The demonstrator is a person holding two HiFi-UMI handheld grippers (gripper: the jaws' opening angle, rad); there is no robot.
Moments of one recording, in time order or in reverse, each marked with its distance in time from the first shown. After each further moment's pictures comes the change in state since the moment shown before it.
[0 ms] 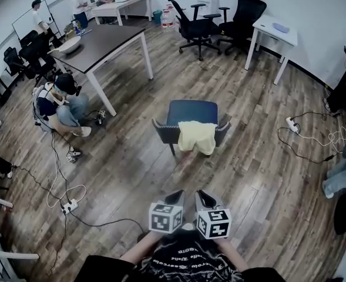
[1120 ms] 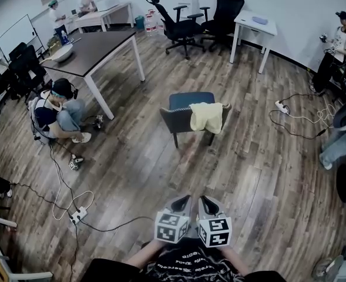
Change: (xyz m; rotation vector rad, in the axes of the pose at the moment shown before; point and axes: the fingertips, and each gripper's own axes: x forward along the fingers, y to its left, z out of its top) left arm -0.132 0.019 -0.081 0.162 -0.060 -0.169; right arm -0.062 0.142 -0.075 -0.024 -0.067 -0.172
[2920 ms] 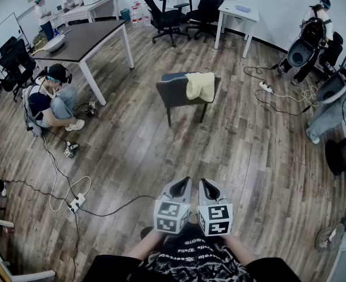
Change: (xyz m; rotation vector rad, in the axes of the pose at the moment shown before) left arm -0.126 -0.039 -0.033 0.081 -0.159 -0.062; right arm -0.102 0.088 -0.032 -0.088 -0.078 -0.144
